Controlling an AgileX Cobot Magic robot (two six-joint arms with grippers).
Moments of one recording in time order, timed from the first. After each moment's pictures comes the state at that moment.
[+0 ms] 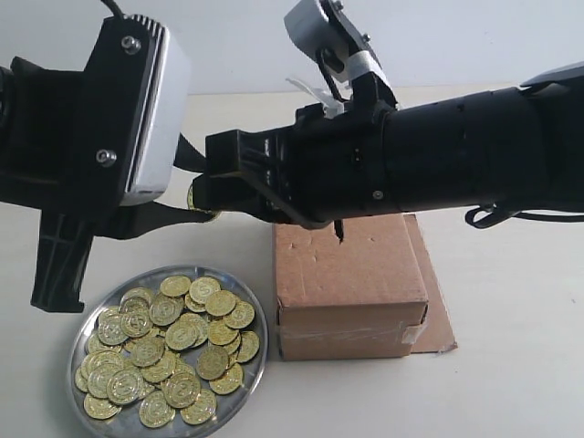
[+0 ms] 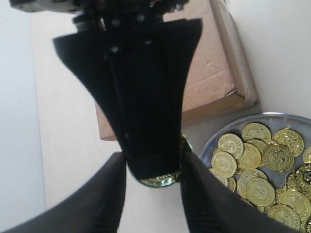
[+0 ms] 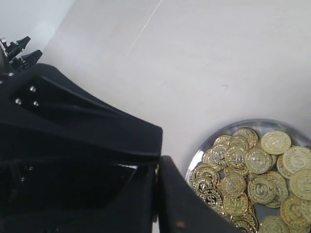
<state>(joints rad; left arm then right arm) -0.76 1.21 -0.91 -0.28 0.62 1.41 0.72 1.46 -0.80 1.72 0.55 -1.13</state>
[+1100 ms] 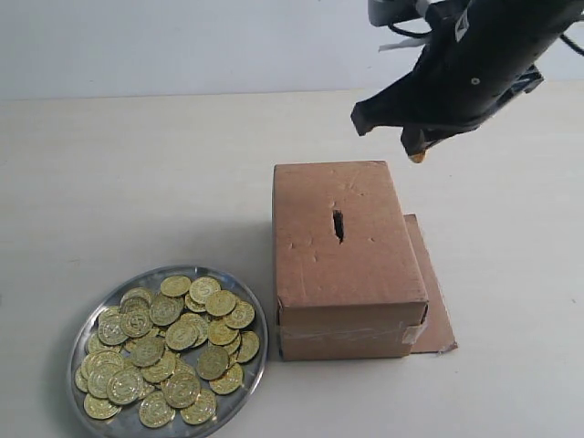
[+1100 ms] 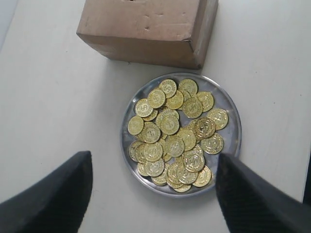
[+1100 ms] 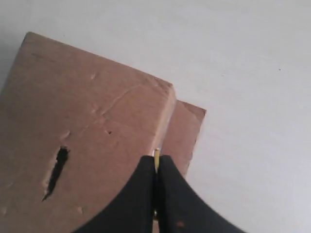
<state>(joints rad) -0.76 0.82 -0.91 -0.07 1.07 0.70 0.50 1.60 -1.25 -0.05 0.90 0.16</state>
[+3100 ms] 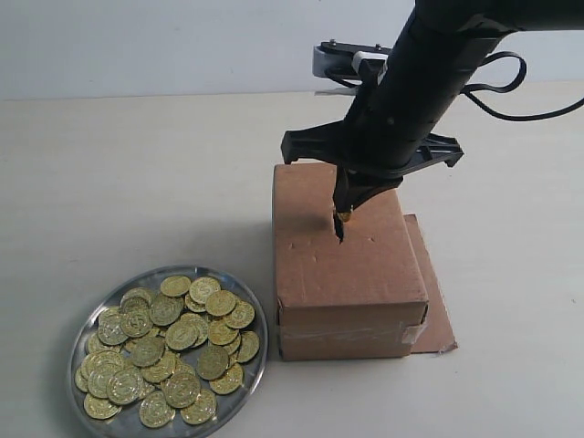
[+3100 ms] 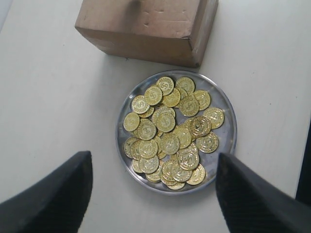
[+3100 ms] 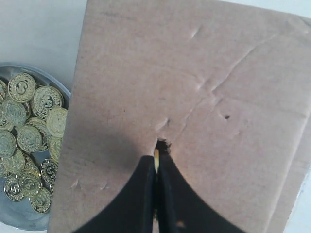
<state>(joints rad) -0.76 0.82 -0.91 -0.07 1.08 0.66 0.55 1.78 -1.30 0.24 0.94 0.20</state>
